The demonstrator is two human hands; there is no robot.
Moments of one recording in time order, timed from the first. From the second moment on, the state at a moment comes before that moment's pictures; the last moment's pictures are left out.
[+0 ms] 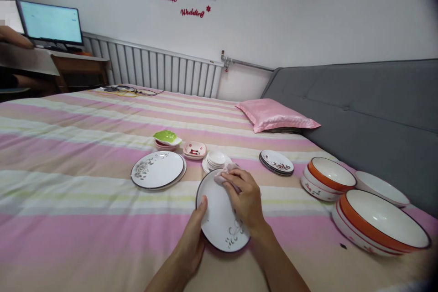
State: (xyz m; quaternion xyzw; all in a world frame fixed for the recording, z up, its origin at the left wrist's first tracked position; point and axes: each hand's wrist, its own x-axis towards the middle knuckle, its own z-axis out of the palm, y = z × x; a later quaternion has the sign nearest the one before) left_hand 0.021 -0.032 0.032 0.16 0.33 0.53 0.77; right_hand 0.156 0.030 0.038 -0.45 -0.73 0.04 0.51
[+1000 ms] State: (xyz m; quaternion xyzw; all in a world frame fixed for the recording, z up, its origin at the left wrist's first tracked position) left_hand 0.008 -0.021 0.034 0.13 0.33 0.65 0.68; right_hand 0.176 0.032 0.052 -0.44 -0.79 0.12 0.42
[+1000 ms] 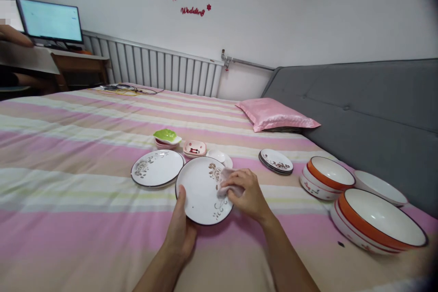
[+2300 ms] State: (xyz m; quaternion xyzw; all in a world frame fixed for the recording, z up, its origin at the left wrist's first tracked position) left_hand 0.010 -0.025 0.035 0.10 0.30 0.64 0.70; right_hand 0.159 0.039 0.039 -0.43 -0.58 0.39 0.57
